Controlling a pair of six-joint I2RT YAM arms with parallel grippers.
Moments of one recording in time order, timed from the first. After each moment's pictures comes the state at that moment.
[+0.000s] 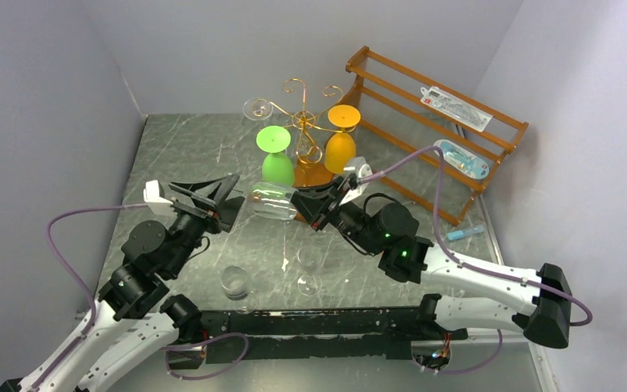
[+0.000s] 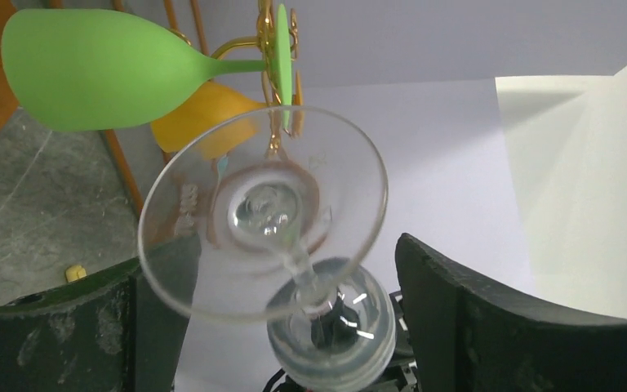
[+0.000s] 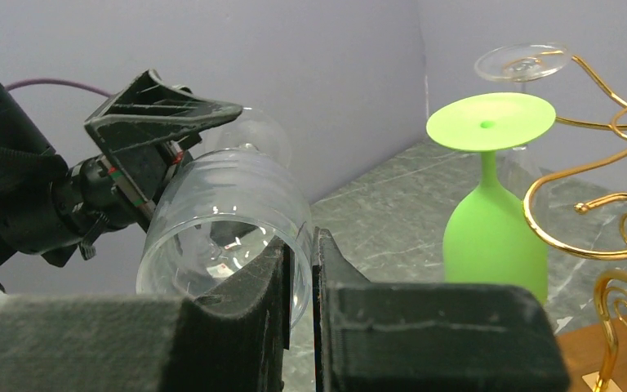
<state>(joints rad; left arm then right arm) -0.72 0.45 0.71 -0.20 -0.31 -1.52 1.11 1.04 0.79 0.55 0.15 0.24</state>
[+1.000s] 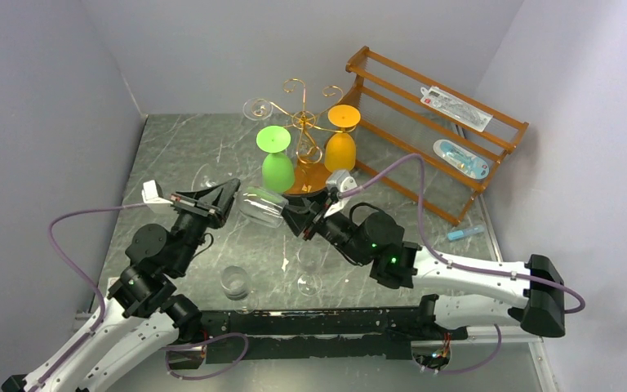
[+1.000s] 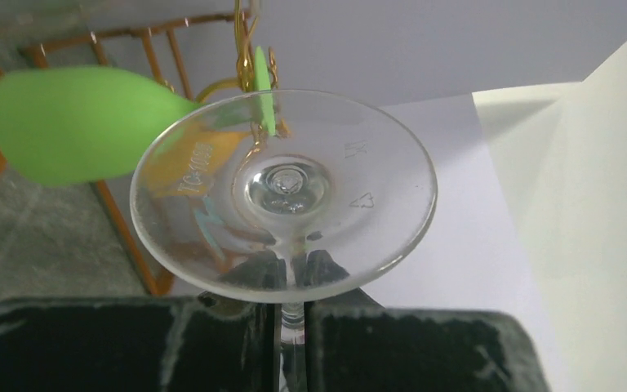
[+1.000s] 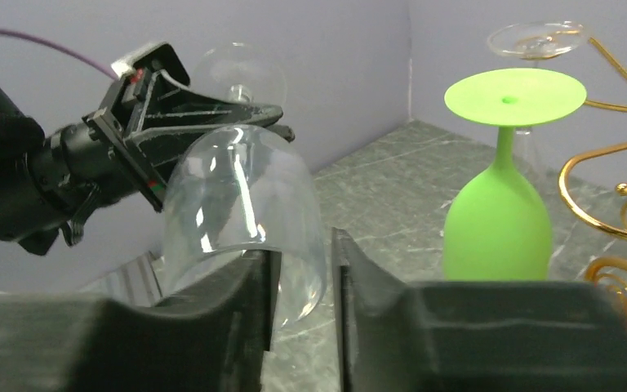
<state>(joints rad) -0.72 0.46 0.62 -0.03 -0.38 -1.50 1.22 1.12 0.79 0.60 0.27 0.11</state>
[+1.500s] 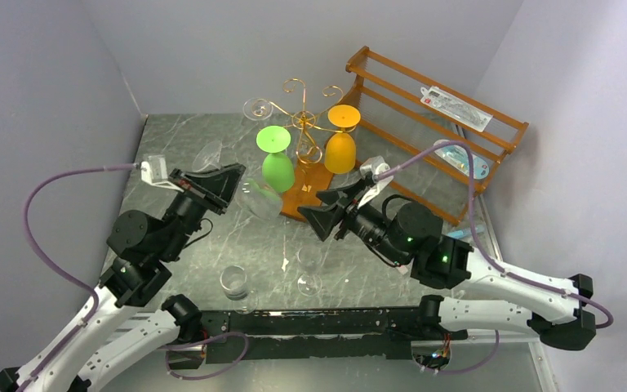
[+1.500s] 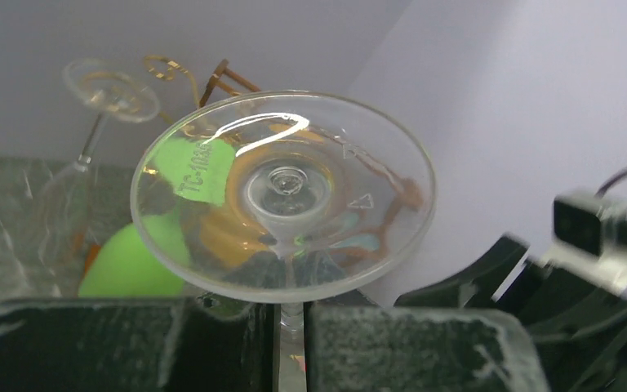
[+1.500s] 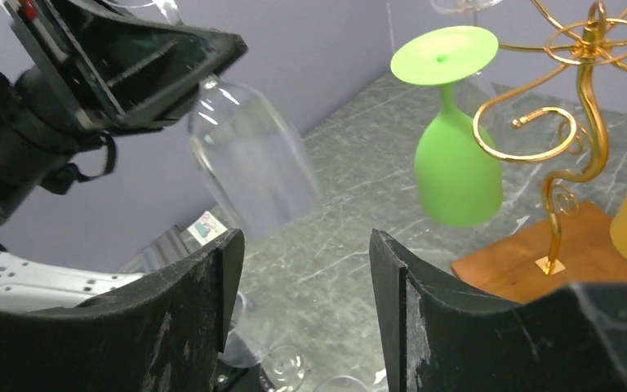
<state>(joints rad) -0.72 0.56 0.80 0.06 -0.23 -0.69 1.22 0.88 0.92 0.06 0.35 0.27</state>
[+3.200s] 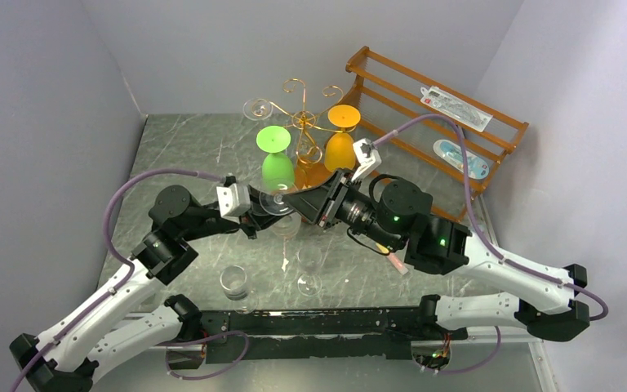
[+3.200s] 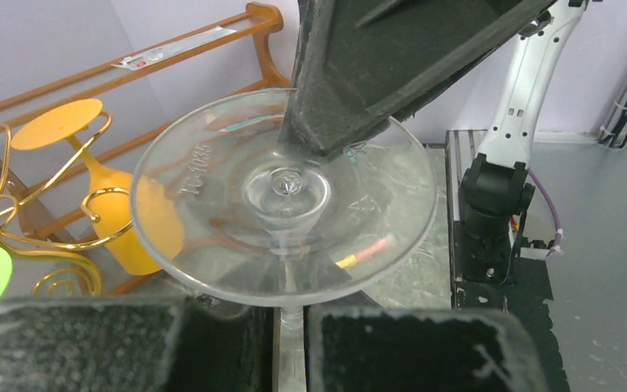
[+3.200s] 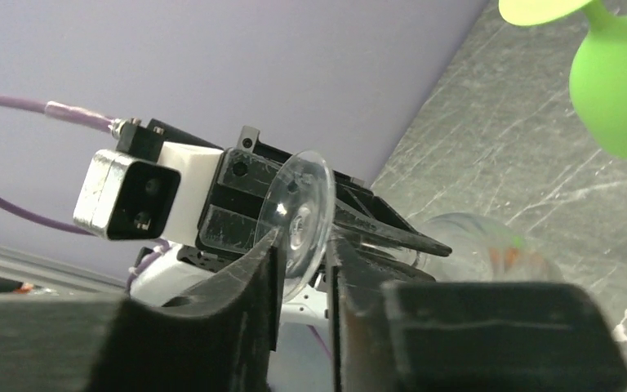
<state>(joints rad) -0.72 0.79 0.81 0.15 0.63 0.05 1.22 1.04 1.23 -0.17 0.26 0.84</state>
